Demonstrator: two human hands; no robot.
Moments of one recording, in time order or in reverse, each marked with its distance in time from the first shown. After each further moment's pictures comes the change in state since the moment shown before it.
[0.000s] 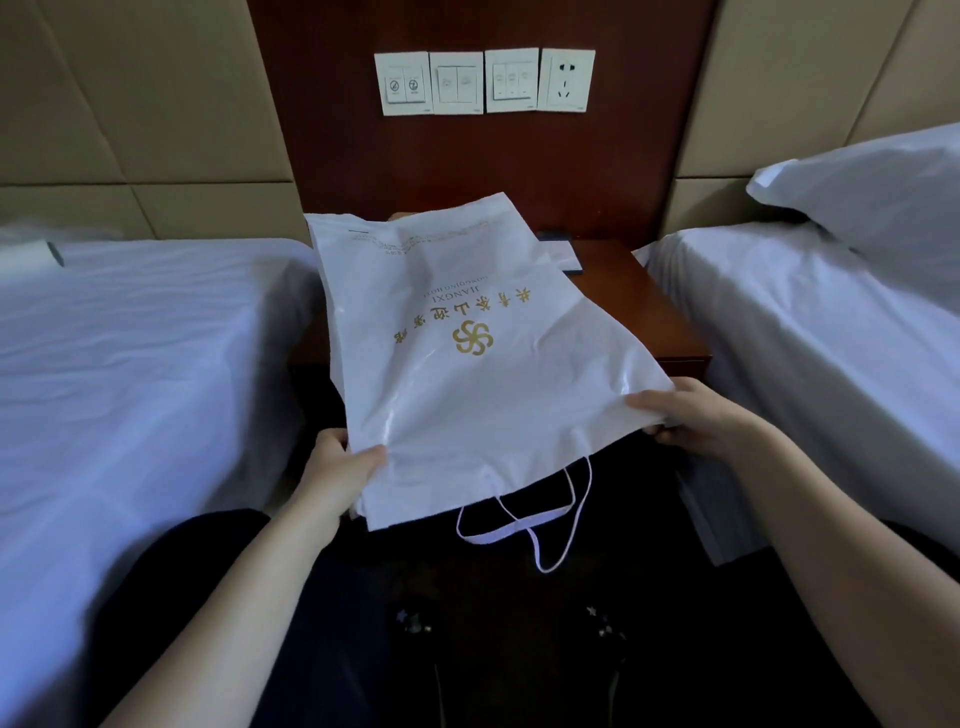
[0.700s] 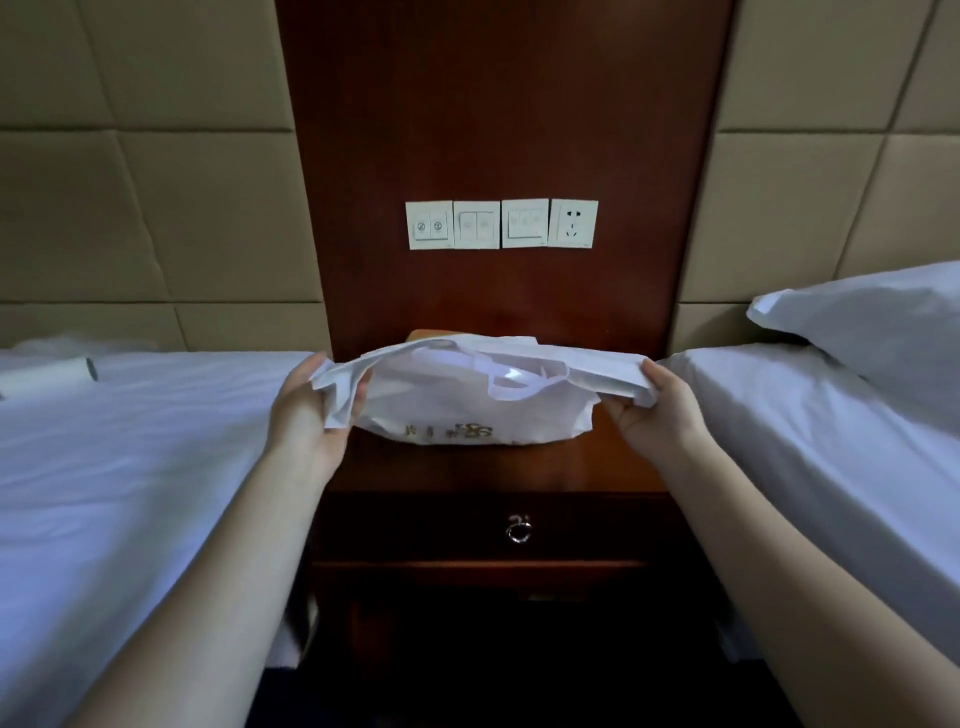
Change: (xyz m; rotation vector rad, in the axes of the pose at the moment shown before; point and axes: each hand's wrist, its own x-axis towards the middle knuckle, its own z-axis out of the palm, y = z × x) left_hand 0.034 0.174 -0.030 -1.083 0.044 0.120; right_hand 0.055 -0.129 0.045 1.114 0.025 -0.258
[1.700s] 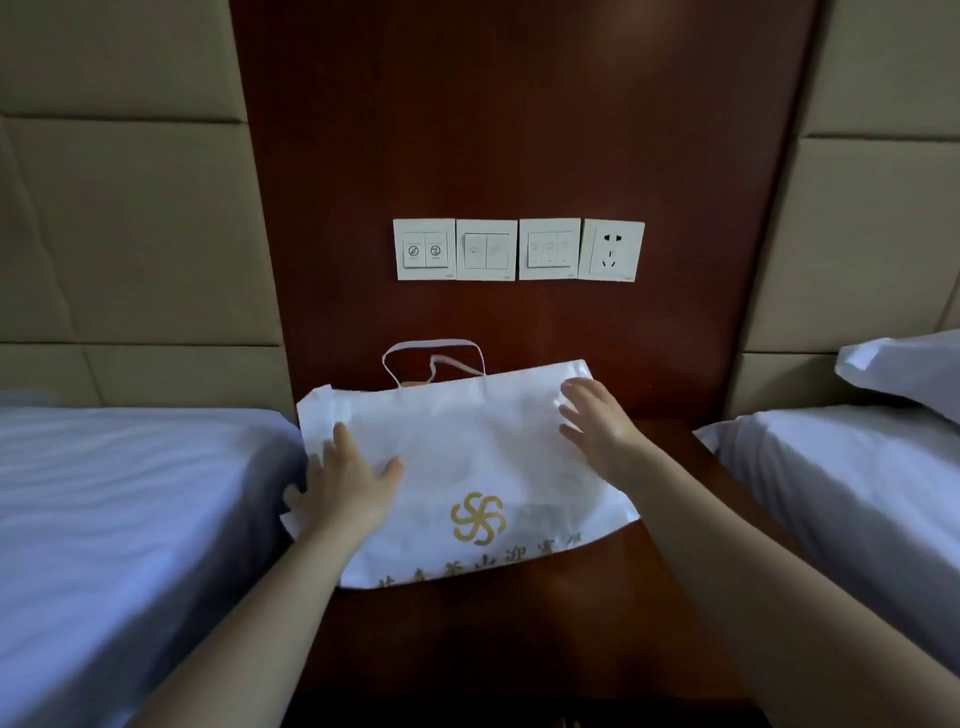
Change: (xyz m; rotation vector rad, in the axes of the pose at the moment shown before) left_hand 0.197 -0.089 0.019 1.790 0.055 0.424; right_hand 0.185 0.066 0.046 -0.910 -0.017 -0.095
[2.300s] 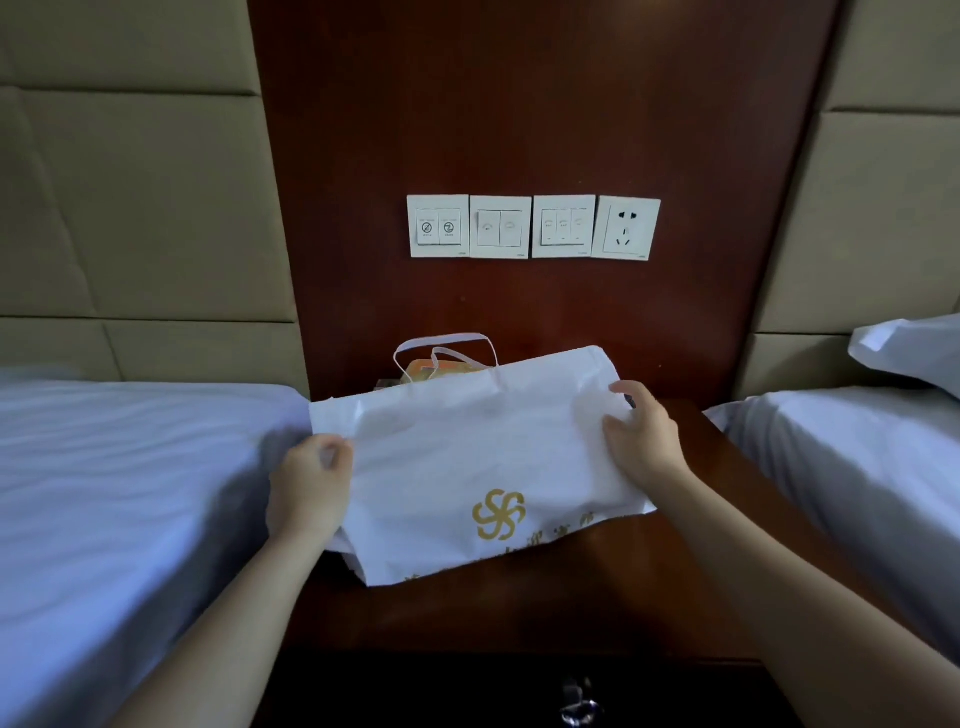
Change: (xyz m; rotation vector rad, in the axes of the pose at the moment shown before) left_hand -0.013 -0.046 -0.012 -0.433 0.151 -0.006; right_hand -0.027 0.028 -0.030 -0.636 0.247 -0.168
